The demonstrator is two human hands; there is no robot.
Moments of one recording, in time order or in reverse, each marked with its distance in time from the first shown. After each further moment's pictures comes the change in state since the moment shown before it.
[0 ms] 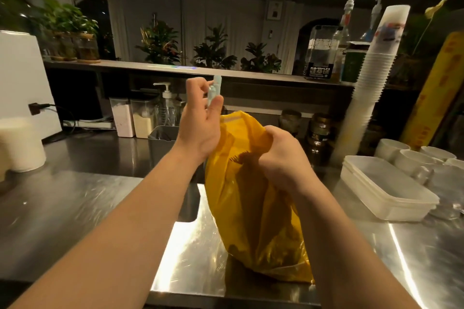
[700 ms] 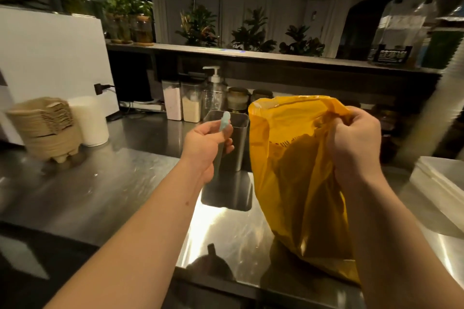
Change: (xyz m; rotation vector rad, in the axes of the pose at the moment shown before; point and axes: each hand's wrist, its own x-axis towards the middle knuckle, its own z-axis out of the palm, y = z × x) left_hand -0.042 -0.080 -0.091 -0.526 0.166 -0.880; right_hand 0.023 -0.018 0.046 0.425 0.422 -0.007
